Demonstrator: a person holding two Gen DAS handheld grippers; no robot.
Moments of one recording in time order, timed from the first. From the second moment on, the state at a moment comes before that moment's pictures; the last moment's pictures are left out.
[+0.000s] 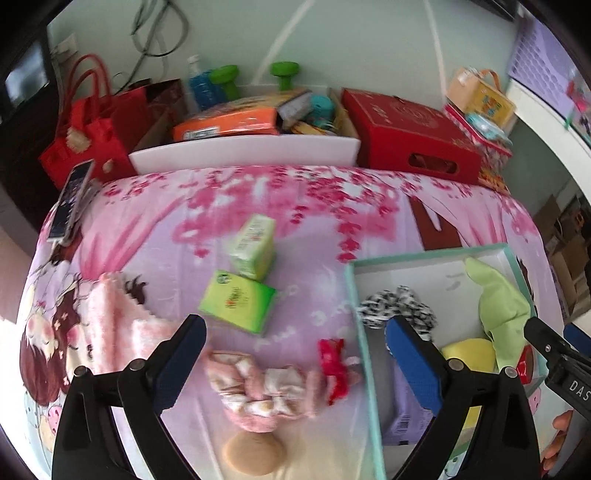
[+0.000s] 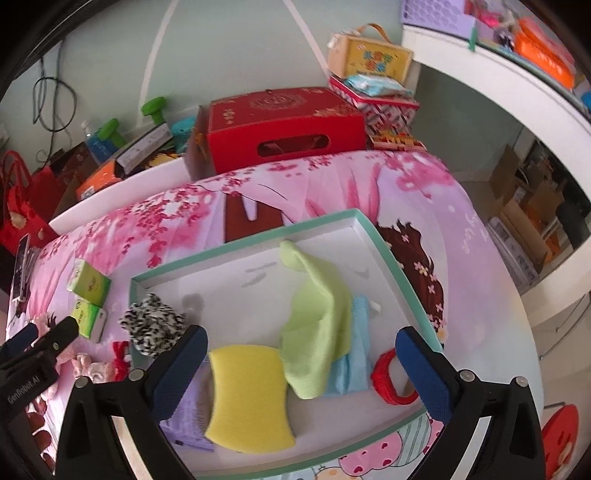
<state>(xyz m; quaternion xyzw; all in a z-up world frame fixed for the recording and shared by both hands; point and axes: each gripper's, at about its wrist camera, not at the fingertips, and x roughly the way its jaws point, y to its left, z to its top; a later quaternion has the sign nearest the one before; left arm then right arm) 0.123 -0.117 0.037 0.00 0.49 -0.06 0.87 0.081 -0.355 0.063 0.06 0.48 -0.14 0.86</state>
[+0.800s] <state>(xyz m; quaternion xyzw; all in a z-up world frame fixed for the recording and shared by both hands) 0.091 0.086 0.018 -0.12 0.49 0.12 0.85 0.116 -0.176 0.032 0.00 0.53 0.05 0.85</state>
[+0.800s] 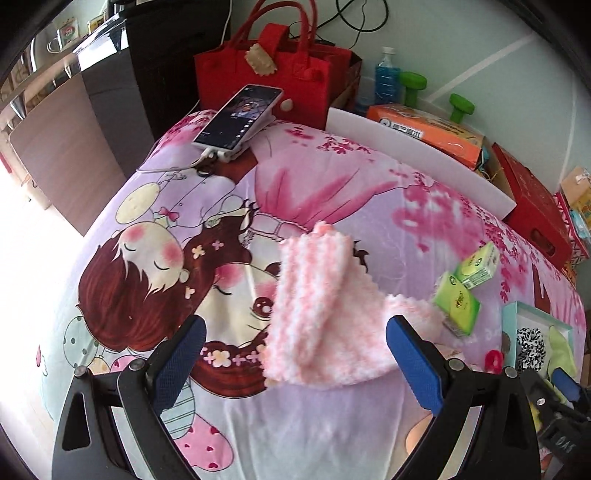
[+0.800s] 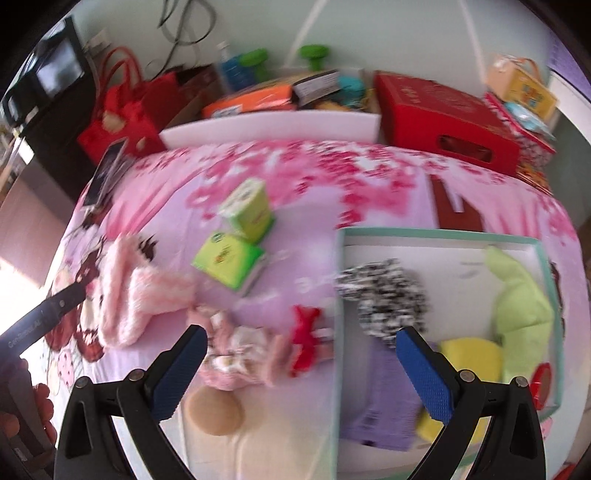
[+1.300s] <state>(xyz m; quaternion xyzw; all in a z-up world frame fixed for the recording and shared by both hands) 0.098 0.081 -0.001 -0.14 0.52 0.09 0.84 0.122 -0.130 -0.007 -0.04 0.57 0.10 0.82</state>
